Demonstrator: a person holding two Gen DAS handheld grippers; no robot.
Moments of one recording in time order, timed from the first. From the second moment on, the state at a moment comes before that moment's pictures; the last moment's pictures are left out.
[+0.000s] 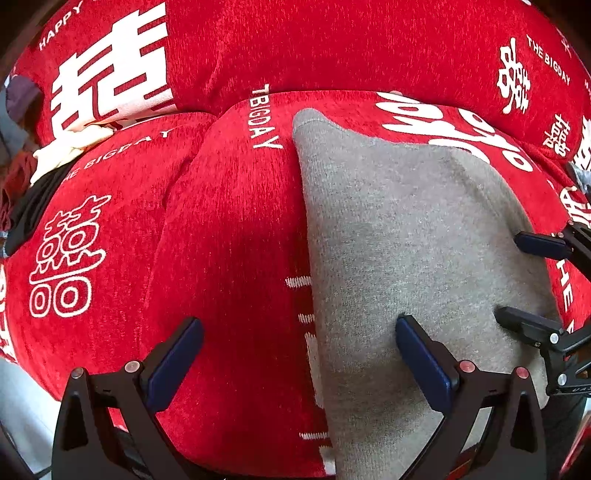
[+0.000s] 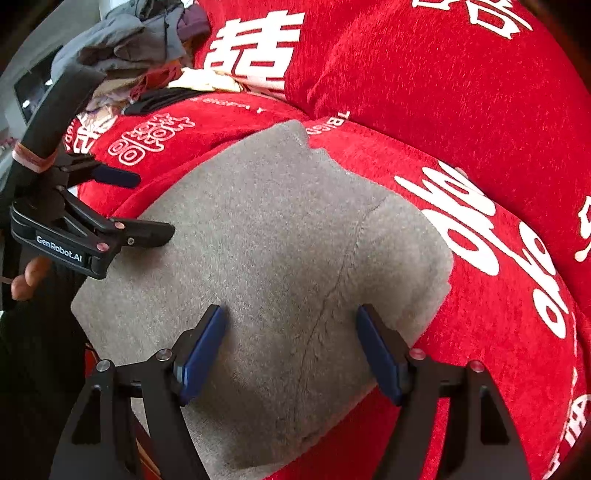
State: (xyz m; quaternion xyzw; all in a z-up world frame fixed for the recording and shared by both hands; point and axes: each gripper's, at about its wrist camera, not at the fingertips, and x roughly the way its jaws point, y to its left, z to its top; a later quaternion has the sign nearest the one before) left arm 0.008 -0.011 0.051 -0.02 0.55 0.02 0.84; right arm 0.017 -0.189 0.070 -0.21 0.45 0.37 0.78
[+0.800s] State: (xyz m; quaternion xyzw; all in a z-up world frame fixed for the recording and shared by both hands) left arm -0.044 -0.070 0.102 -0.01 0.53 0.05 0.85; right arm -0.059 -0.213 0.116 -0.18 0.51 0.21 0.82
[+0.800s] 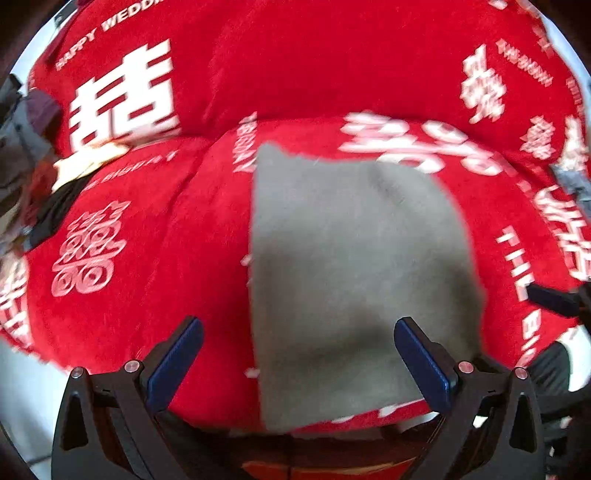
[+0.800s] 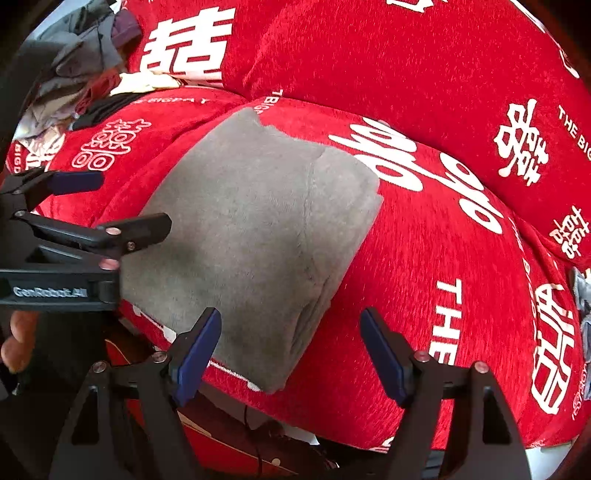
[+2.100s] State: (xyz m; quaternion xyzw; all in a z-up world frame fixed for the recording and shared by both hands) left arm -0.037 -0.054 0.062 -0.04 0.57 0.06 0.82; right arm -0.041 -0.200 0.099 -0.18 0.54 0.19 0.80
